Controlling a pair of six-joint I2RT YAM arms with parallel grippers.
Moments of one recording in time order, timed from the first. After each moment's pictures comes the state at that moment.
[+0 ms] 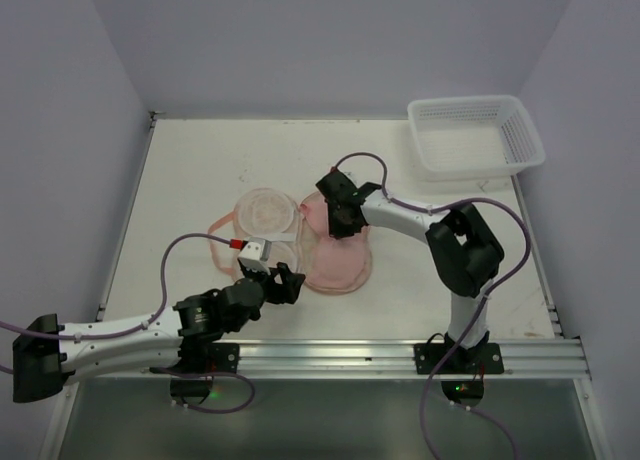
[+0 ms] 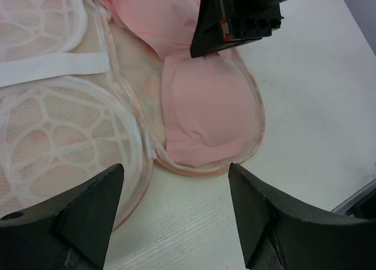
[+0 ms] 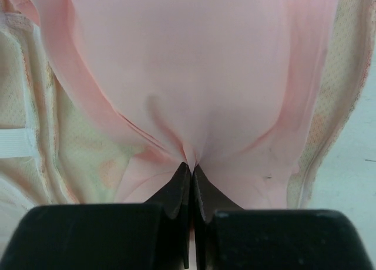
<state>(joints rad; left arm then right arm) -1.19 0.73 0.27 0.04 -0.61 -0.69 0.73 1.92 1.34 -0.57 0.18 0.63</state>
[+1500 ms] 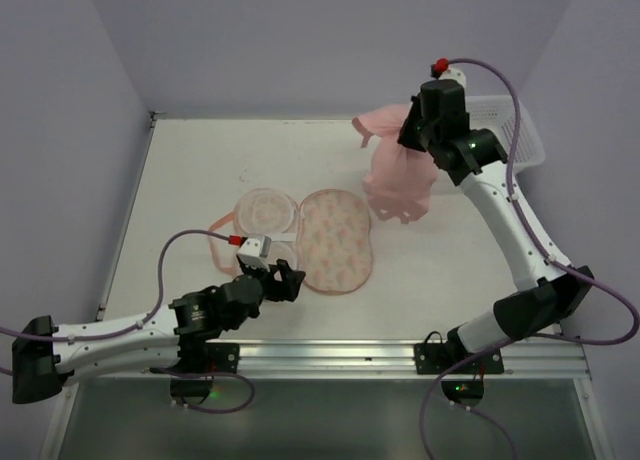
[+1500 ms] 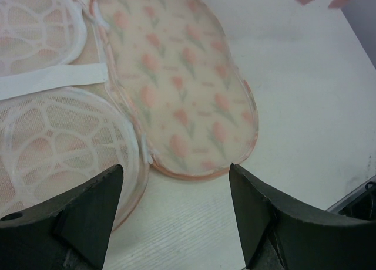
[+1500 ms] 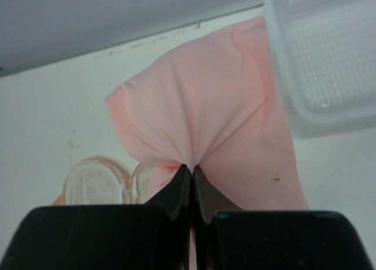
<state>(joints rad) -1.19 0.71 0.33 -0.04 -0.62 -0.69 0.42 1.50 1.68 -0.73 0.28 0.51</state>
